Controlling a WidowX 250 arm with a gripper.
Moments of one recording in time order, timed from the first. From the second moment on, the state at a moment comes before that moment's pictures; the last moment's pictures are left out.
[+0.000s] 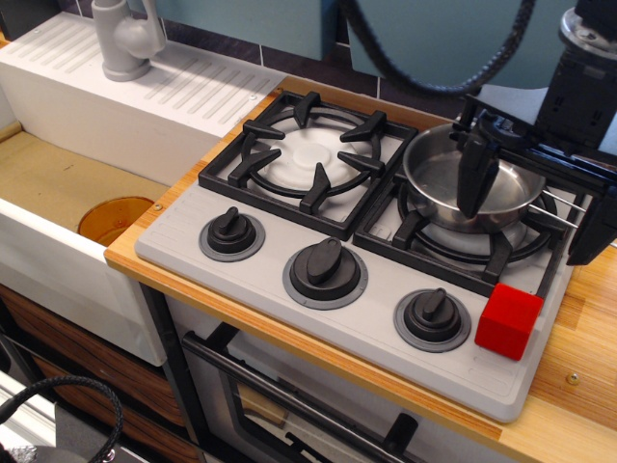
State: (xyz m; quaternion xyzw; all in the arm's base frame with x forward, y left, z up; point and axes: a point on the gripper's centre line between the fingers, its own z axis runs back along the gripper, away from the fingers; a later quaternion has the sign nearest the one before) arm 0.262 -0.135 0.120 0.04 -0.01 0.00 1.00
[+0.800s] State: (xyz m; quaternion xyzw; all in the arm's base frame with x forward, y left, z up) arm 0.263 -0.133 0.091 0.03 -0.03 -0.02 1.00
